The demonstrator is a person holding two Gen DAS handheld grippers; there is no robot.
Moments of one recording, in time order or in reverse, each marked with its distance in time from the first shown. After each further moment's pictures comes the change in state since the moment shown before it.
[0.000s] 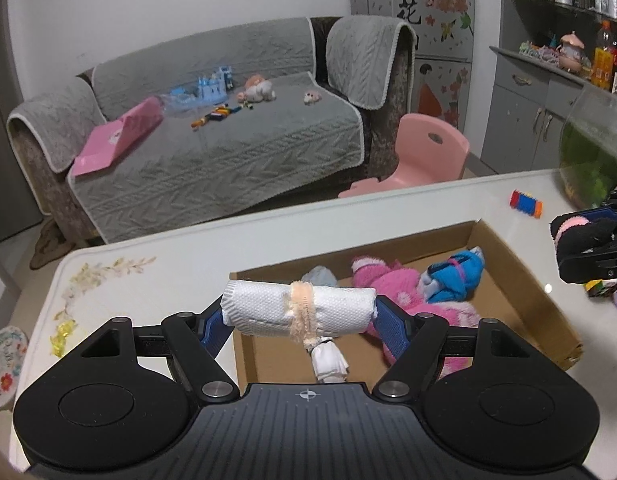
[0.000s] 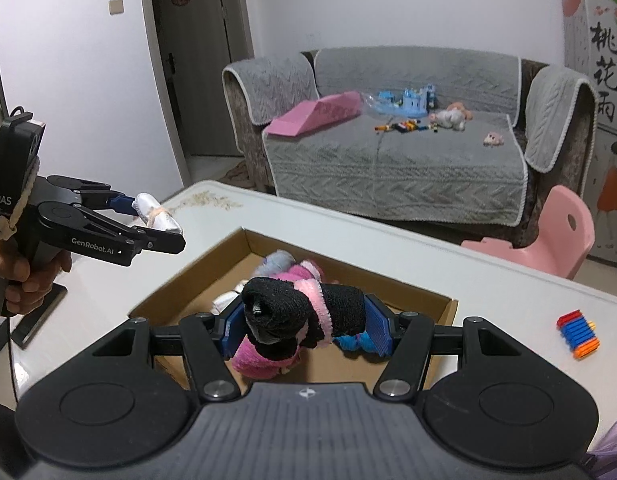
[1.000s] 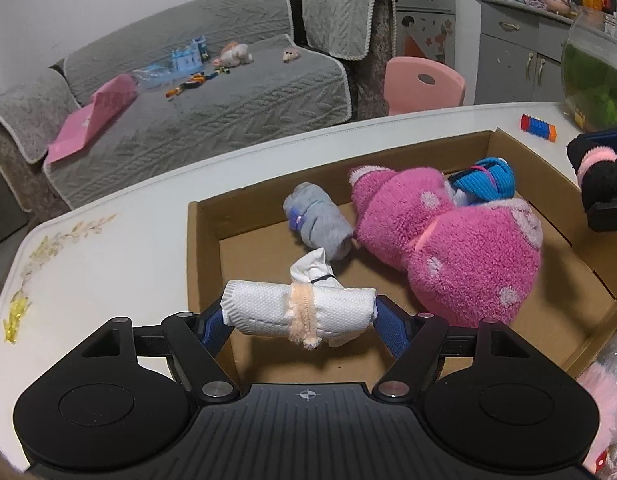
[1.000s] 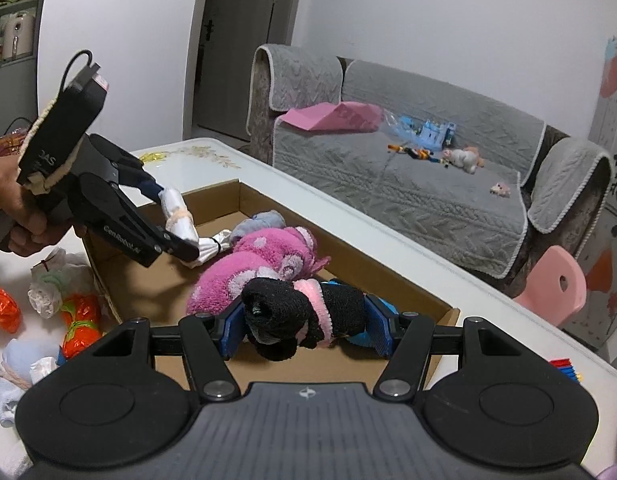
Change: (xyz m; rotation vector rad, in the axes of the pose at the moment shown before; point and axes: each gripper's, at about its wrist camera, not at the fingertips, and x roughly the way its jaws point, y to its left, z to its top) left arm 0.073 -0.012 -0.058 0.092 0.066 -0.019; right arm 0.018 0.016 -0.039 -0.286 -0.049 -0.073
